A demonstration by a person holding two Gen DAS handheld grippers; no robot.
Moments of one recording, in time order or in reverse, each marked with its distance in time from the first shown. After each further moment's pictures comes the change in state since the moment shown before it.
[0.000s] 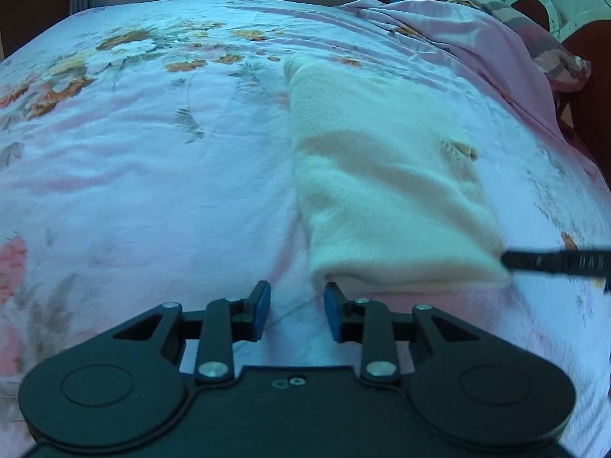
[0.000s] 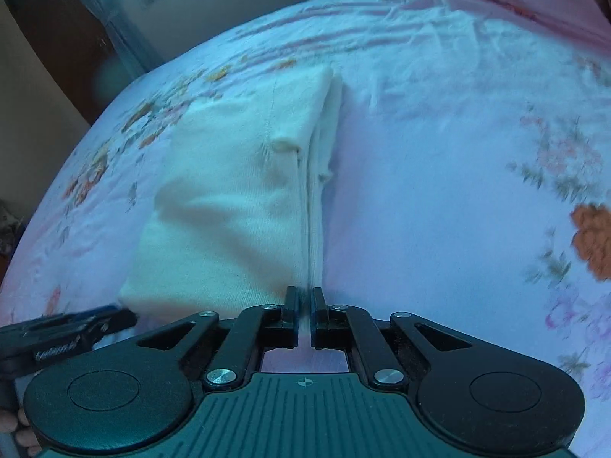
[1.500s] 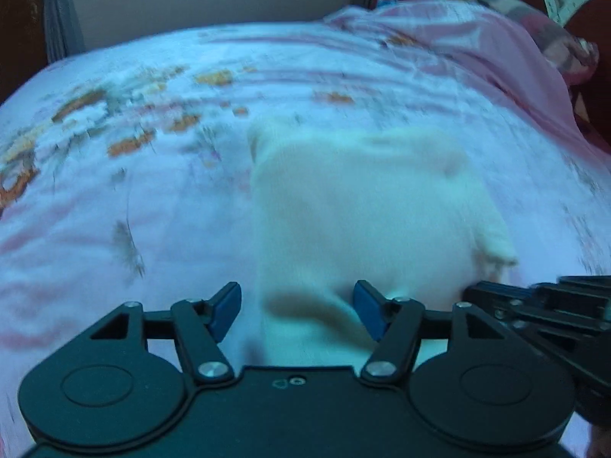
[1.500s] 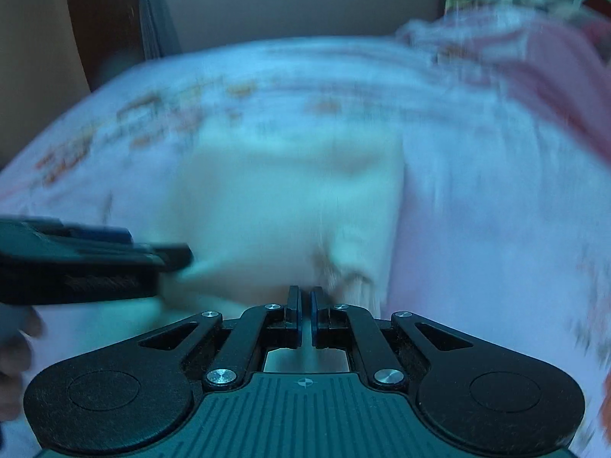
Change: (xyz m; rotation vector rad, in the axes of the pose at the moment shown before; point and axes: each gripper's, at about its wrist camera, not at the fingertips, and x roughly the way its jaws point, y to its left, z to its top) left arm 0.082 -0.035 0.080 0.115 -0.027 0.052; right arm 0.078 0.051 0.036 -0.260 -0.082 -0.117
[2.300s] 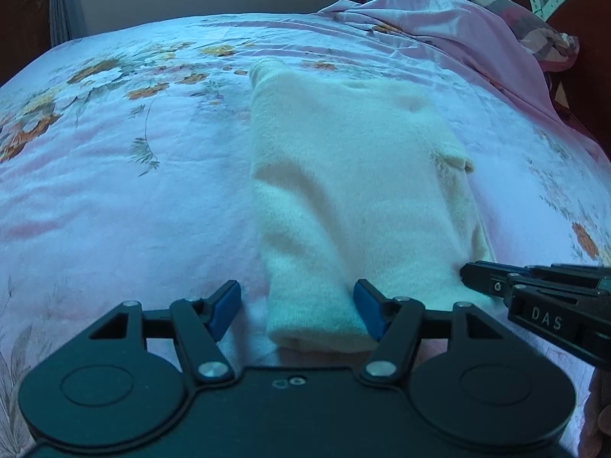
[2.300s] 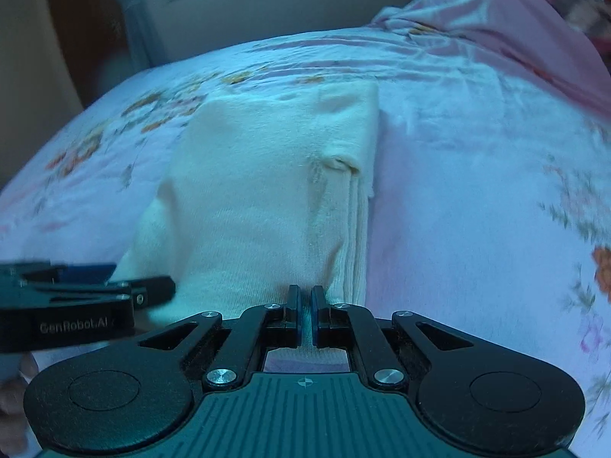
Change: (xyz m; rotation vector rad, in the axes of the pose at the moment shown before) left arm -0.044 -0.001 -0.069 -0.027 -0.014 -0.030; right arm -0.049 0.004 -0.061 0.117 -0.018 0.008
